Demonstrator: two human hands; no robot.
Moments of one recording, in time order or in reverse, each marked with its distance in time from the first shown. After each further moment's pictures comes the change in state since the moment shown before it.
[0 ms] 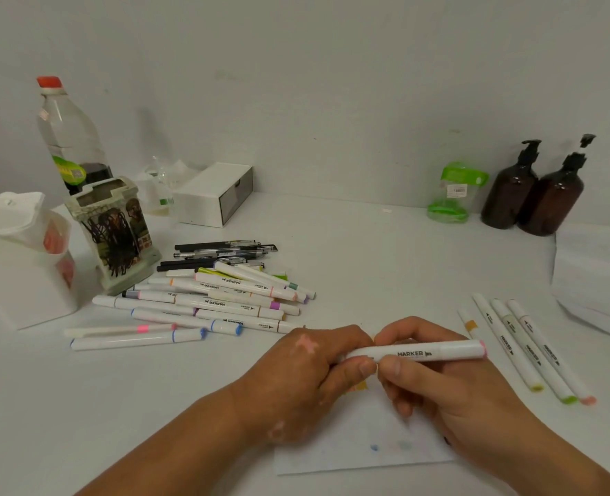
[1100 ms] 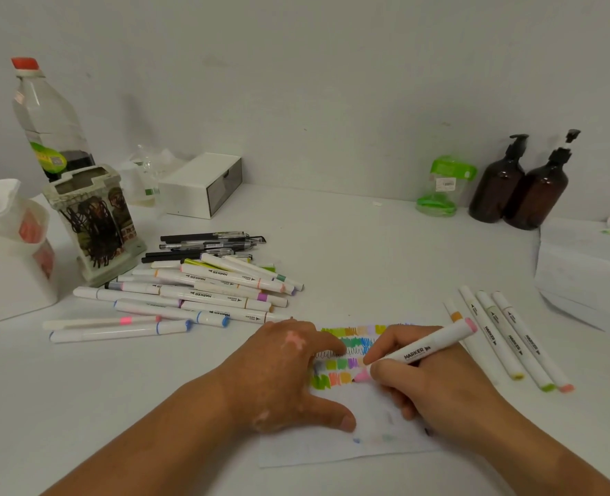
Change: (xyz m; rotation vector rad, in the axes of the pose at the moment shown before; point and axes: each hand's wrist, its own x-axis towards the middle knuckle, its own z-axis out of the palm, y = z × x) left_hand 0.002 -0.021 0.007 0.334 -0.179 -0.207; right_hand 0.001 0.006 -0.005 -0.485 0.181 0.185
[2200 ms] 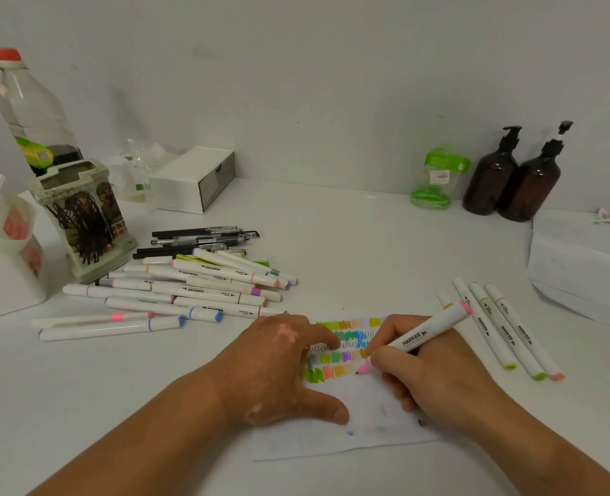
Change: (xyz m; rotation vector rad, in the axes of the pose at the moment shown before) left_hand 0.002 -0.001 0.001 -0.019 -0.010 -0.013; right_hand 0.001 0.006 -0.004 -0.060 0.036 0.014
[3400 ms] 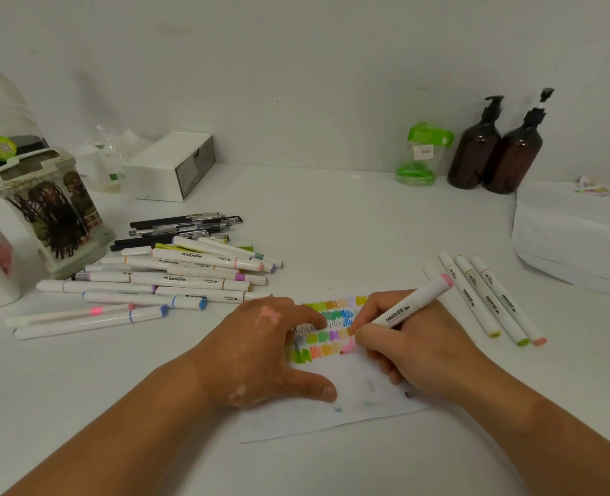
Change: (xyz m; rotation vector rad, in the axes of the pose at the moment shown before) left_hand 0.000 -0.001 0.000 0.006 -0.005 0.010; right_hand 0.002 0.005 0.000 0.010 -0.020 -0.051
